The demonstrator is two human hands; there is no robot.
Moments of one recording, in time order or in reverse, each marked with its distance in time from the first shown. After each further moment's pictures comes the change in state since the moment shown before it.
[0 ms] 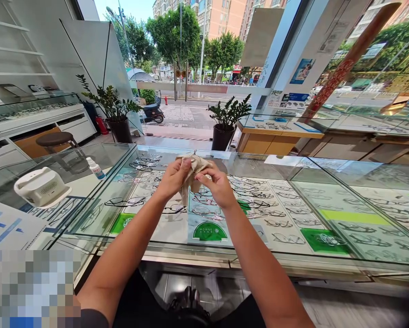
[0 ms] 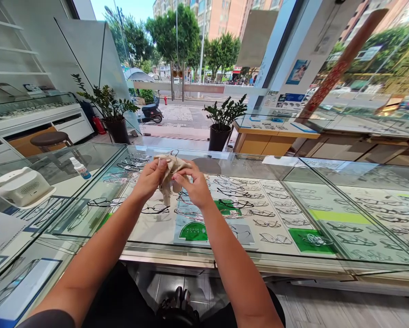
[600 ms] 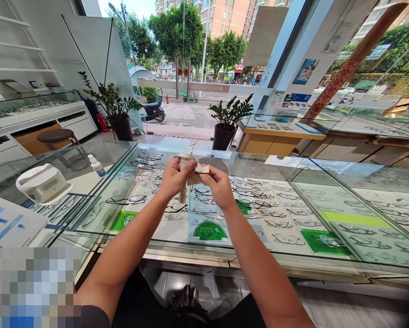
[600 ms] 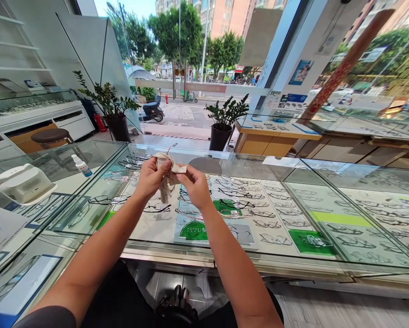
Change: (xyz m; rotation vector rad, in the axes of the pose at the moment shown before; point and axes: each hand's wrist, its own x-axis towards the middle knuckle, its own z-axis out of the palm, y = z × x) left_hand -0.003 0.003 0.002 0.112 0.170 0.095; right_hand -0.004 -0.008 0.009 0.104 0.033 0.112
